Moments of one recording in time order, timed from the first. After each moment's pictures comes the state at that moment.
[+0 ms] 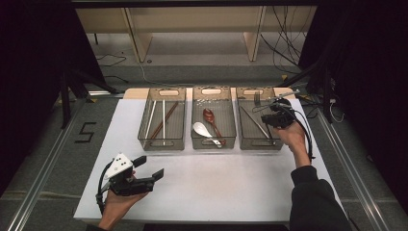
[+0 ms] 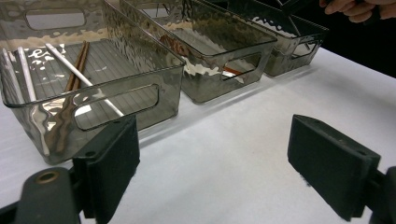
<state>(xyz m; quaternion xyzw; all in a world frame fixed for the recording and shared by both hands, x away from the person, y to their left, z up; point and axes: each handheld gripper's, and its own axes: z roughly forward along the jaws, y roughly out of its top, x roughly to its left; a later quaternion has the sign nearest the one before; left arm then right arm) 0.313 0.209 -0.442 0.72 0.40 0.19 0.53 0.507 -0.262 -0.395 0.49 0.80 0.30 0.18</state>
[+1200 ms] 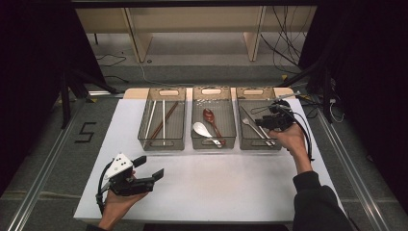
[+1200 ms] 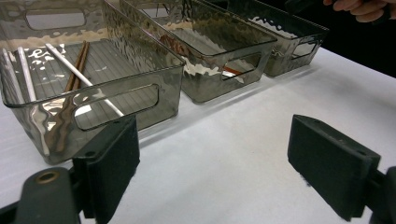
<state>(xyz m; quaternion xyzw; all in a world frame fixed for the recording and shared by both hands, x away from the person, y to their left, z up) 0.313 0.208 -0.442 0.72 0.41 0.19 0.53 0.493 -0.255 -0.389 0.48 0.80 0.33 0.15</state>
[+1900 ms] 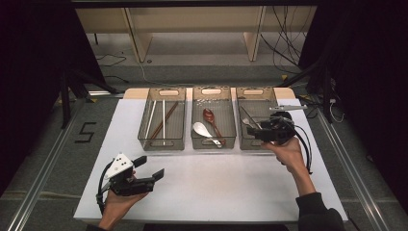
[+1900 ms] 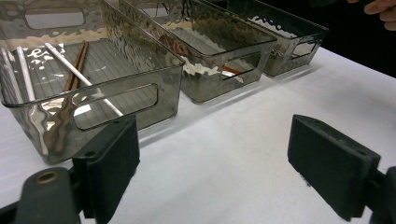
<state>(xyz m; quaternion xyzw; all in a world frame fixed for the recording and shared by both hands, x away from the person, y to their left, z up) 0.313 0.208 -0.442 0.72 0.40 0.19 0.53 0.438 -0.240 -0.382 0.47 0.76 0.42 0.14</state>
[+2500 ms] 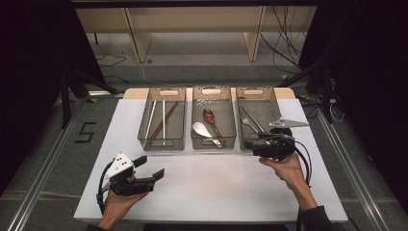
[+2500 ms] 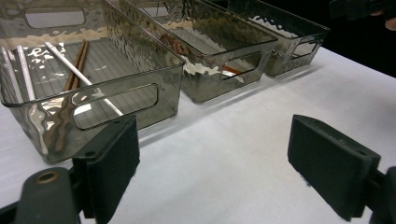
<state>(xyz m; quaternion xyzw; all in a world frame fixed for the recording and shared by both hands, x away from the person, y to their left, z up) 0.314 0.207 -0.442 0.72 0.41 0.19 0.53 0.396 -0.233 -0.392 0.44 0.77 0.45 0.14</state>
